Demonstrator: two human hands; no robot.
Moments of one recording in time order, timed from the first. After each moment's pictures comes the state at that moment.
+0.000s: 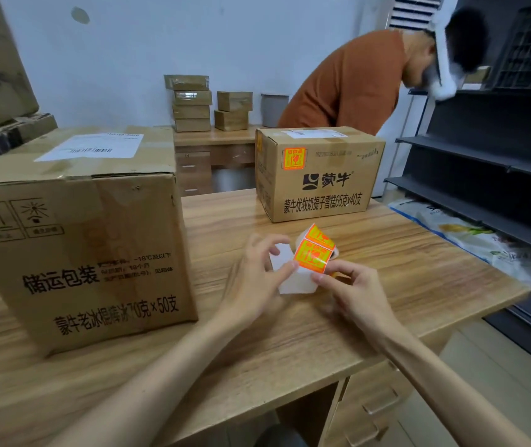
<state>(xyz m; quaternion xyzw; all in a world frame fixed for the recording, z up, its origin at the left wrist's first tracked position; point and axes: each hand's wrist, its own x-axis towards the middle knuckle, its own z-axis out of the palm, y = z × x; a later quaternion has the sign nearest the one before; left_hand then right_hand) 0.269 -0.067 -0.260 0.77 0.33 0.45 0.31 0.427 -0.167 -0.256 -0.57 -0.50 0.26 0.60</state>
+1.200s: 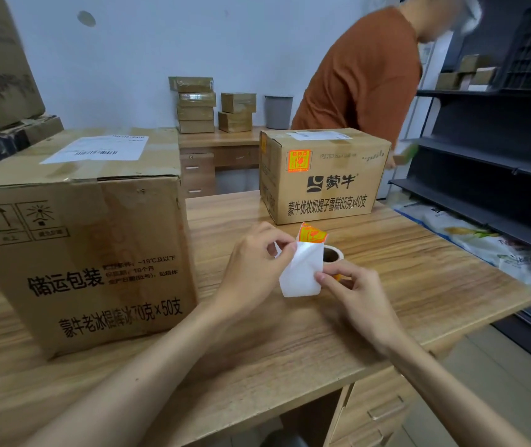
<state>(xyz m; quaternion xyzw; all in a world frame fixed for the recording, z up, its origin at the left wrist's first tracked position) 0.263 -0.068 -0.228 0.79 0.29 0.48 0.25 0.434 -0.159 -0.266 -0.59 -0.55 0.19 0.56</state>
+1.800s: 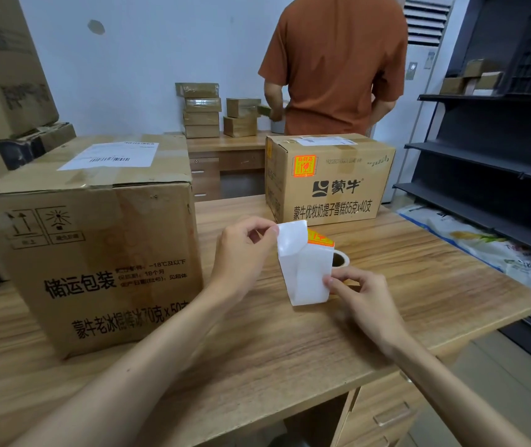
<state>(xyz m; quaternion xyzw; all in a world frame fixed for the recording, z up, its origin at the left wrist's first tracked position) 0.248 -0.059 -0.209 0.68 0.35 0.53 0.36 0.435 -0.159 -0.264 -0.63 -0.51 0.19 0.55</state>
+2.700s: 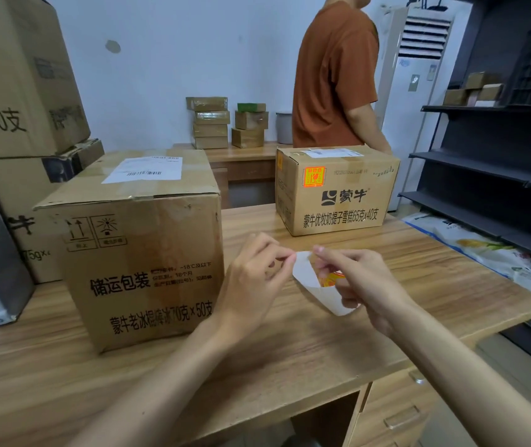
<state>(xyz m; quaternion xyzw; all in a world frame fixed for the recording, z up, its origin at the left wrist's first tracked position) 0.213 -0.093 -0.220 0.80 0.23 0.55 0.05 0.377 -0.177 -0.179 -0.63 -0.41 0.36 0.55</state>
